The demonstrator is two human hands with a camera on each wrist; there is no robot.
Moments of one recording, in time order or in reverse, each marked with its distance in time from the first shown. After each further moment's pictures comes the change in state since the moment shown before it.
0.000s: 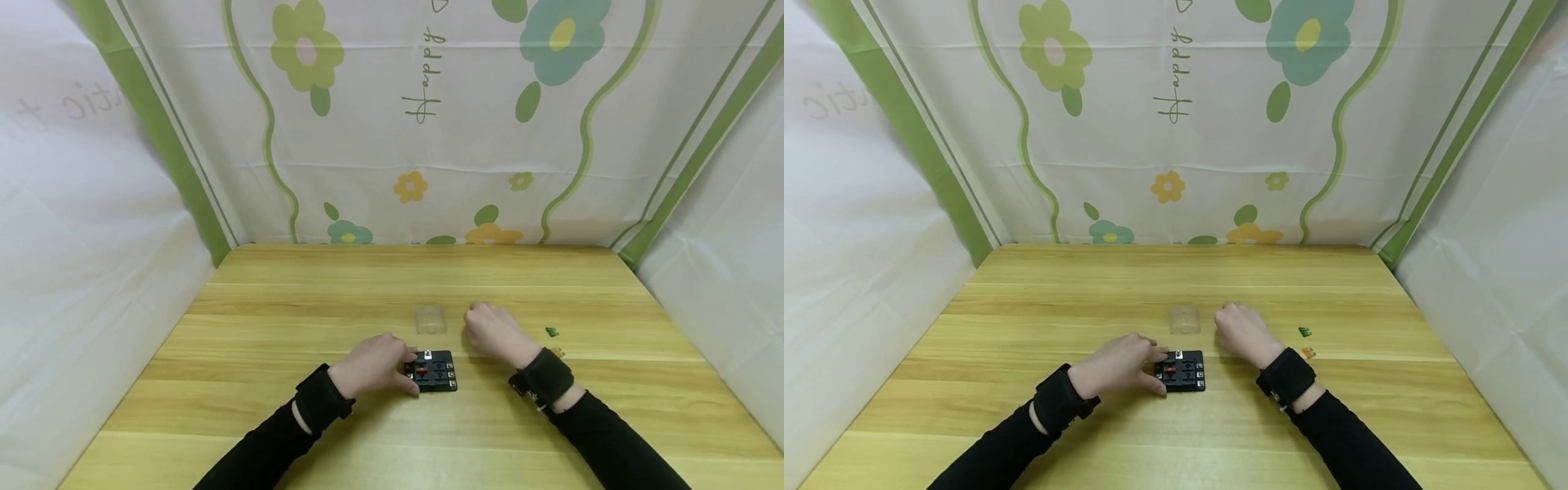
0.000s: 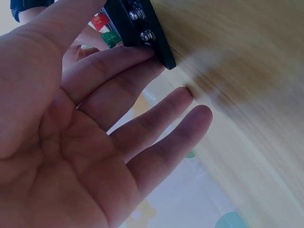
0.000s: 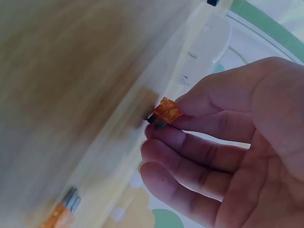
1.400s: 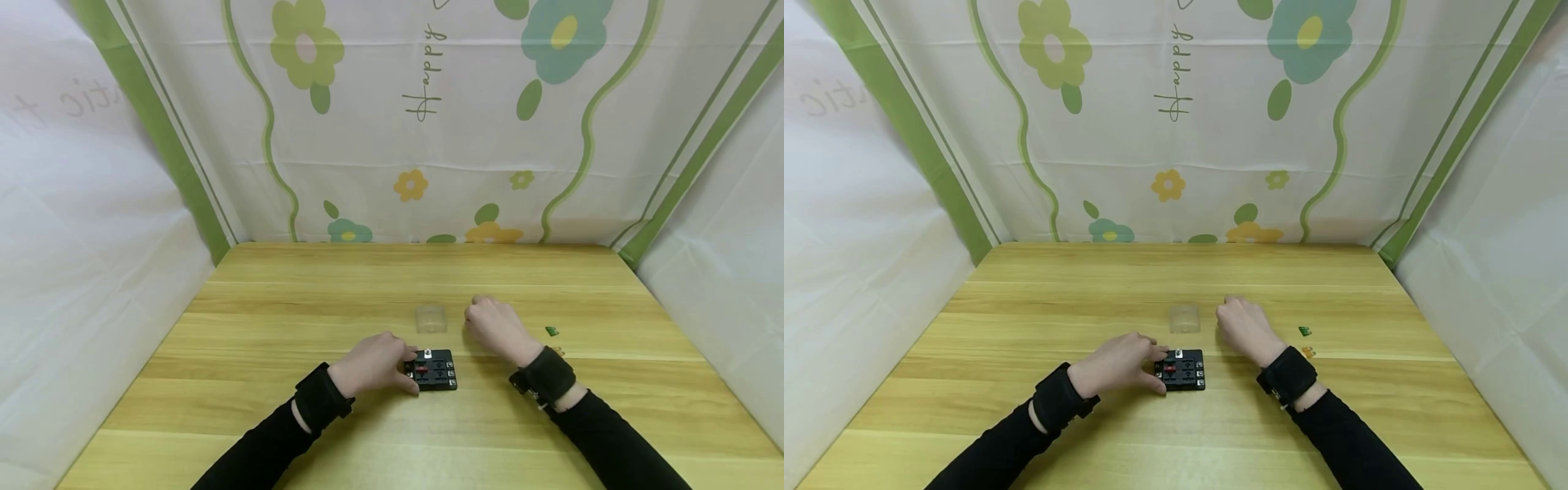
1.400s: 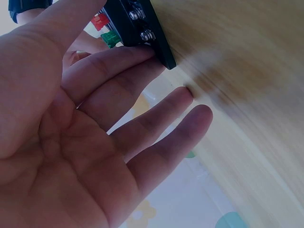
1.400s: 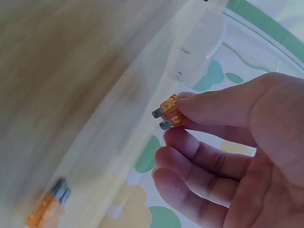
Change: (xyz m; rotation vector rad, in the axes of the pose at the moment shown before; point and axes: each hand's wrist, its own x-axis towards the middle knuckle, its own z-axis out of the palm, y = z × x) left_hand -0.001 0.001 -0.001 0.005 -0.003 -0.001; right_hand 0.001 0.000 -0.005 -0.035 0.051 0.034
